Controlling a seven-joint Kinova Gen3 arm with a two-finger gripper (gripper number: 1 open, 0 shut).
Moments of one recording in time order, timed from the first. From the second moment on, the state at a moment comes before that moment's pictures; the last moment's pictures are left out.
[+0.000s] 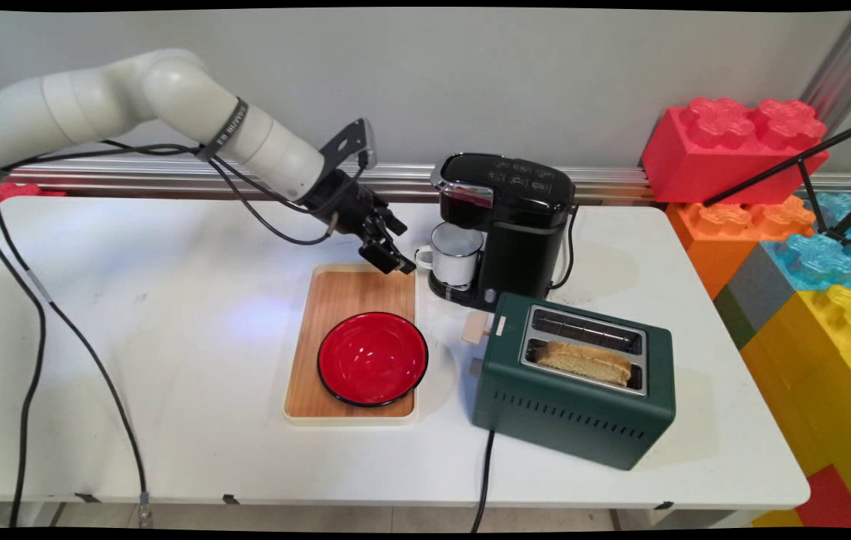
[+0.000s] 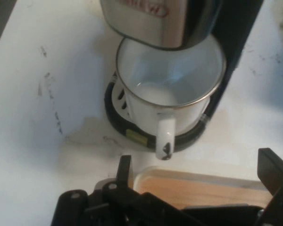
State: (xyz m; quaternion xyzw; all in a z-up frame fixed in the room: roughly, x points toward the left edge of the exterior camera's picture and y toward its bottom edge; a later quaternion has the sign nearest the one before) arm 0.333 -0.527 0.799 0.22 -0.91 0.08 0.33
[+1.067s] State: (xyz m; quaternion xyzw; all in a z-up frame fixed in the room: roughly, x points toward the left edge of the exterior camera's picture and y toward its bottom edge) arm 0.298 -0.469 0.875 0.03 -0.93 0.03 0.37
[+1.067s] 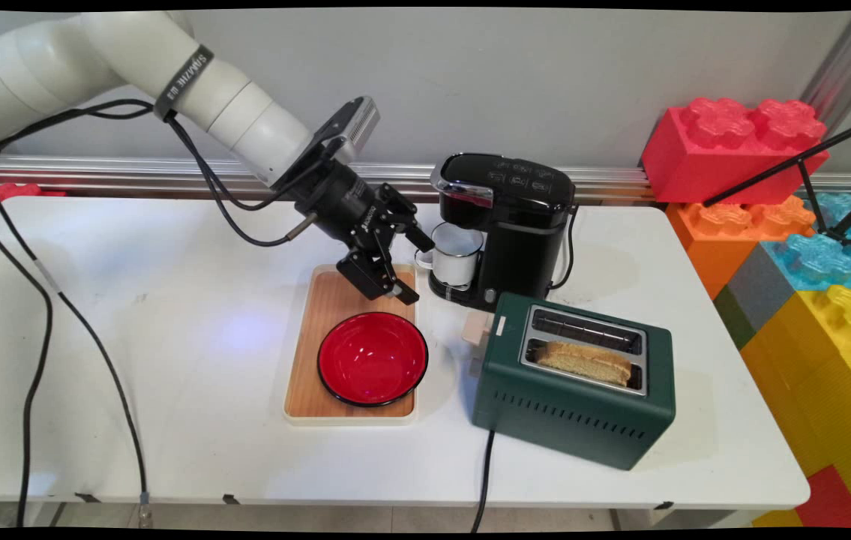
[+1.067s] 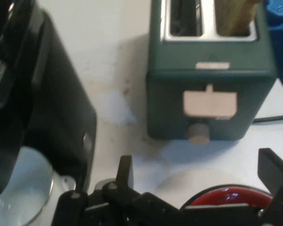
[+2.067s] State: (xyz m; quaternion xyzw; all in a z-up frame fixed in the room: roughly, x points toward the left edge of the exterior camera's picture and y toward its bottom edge) arm 0.288 -0.466 0.877 -0.01 -0.92 0.00 0.39
